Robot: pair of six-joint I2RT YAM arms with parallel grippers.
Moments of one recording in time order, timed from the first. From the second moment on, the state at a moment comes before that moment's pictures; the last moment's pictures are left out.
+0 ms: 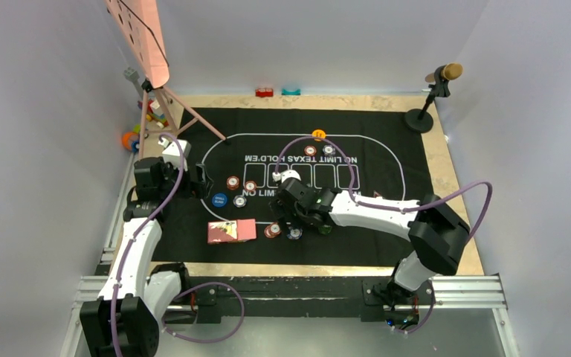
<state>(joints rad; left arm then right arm) 0.11 0.91 0.60 -0.25 0.39 0.06 1.02 1.58 1.03 -0.50 0.24 0.47</state>
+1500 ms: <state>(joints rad) 0.20 1.04 0.76 -0.30 0.43 -0.01 1.02 1.54 1.09 -0.55 0.20 0.47</state>
